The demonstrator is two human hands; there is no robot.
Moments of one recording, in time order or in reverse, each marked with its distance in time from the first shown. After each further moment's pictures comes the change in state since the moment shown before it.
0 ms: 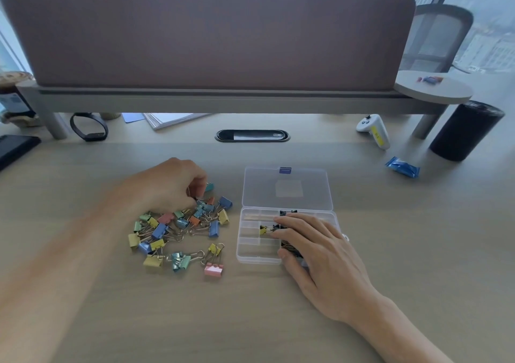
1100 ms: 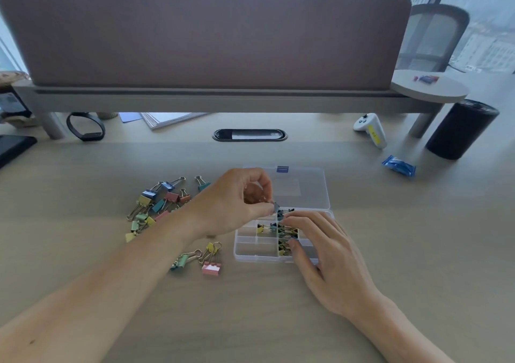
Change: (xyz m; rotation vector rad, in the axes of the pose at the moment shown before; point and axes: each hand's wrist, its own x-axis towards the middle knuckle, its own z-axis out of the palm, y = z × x) left_hand -0.014 0.095 0.026 -0.812 0.062 0.249; right_hand -0.003 0.001 -0.002 0.204 0.254 0.015
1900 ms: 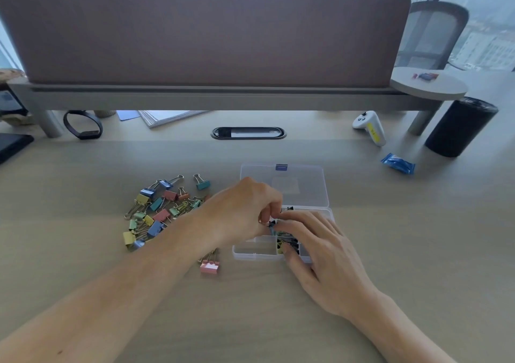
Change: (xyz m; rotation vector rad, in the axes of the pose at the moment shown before) left_hand 0.013 -0.005 0.017 0.552 -0.099 0.085; right_hand 0.001 0.000 -0.001 -0.076 -0.140 -0.032
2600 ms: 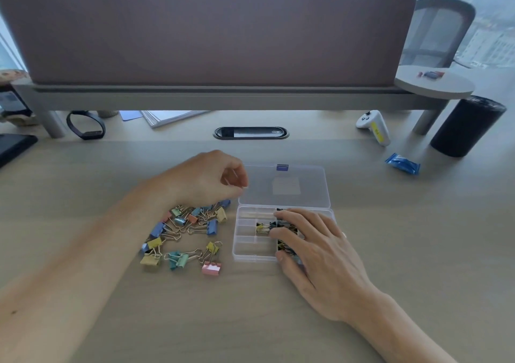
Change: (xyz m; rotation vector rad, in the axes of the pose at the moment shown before) left_hand -0.003 -0.043 -0.054 -0.116 -0.001 -0.179; right_hand 0.003 -0.004 -0.001 -0.194 -0.190 0.018
